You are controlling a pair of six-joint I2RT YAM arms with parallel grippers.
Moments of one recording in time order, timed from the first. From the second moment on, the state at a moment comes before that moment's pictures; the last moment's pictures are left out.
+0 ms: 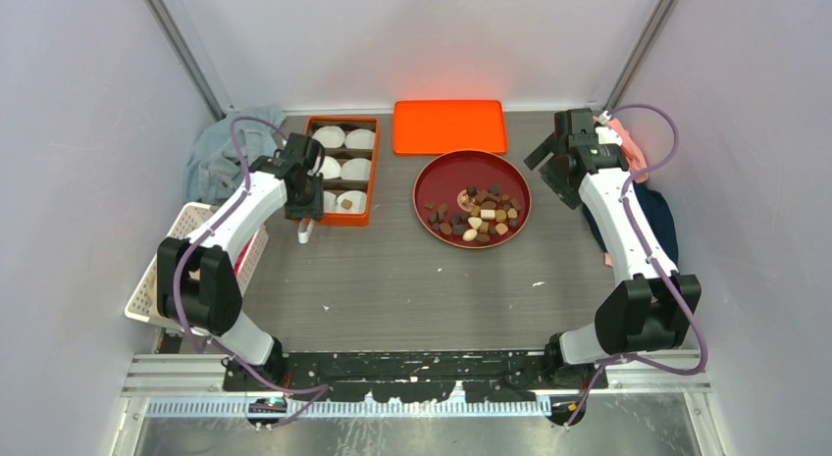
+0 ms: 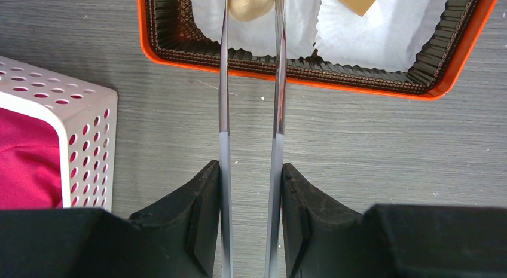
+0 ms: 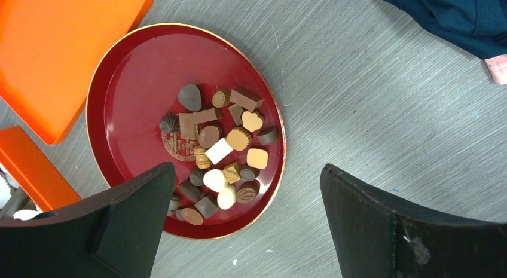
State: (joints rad) left arm -0.26 1.58 1.28 -0.85 -0.18 -0.28; right arm 0.07 1.44 1.39 -0.89 0.29 0.86
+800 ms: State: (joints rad) left arm -0.26 1.59 1.31 -0.86 -0.16 -0.27; right arm 0.07 1.45 1.39 -0.87 0.26 0.86
